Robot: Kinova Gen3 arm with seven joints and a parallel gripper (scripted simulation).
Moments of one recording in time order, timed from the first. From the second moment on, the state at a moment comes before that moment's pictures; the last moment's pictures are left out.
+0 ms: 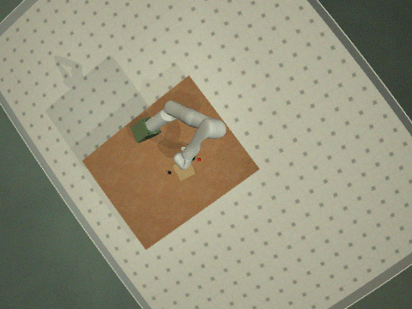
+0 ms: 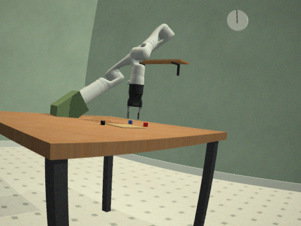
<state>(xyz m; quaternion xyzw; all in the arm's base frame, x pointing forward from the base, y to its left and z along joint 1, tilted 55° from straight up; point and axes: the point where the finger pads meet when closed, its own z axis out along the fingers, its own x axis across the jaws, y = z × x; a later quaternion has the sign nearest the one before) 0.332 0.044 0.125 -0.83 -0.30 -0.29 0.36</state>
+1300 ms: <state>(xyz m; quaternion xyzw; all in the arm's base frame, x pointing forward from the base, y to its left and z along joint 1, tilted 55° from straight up) 0.303 -0.021 0.177 -0.83 -0.30 -0.29 0.36</state>
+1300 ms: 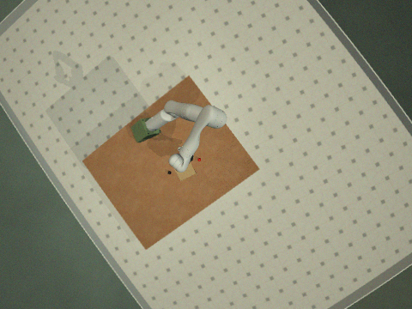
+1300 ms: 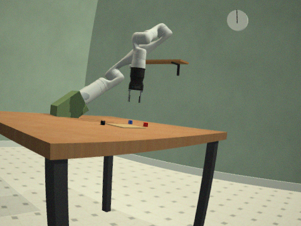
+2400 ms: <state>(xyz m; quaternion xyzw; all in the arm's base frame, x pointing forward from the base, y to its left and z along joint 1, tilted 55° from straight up) 0.328 -0.113 0.130 -0.84 -0.30 -0.30 0.34</state>
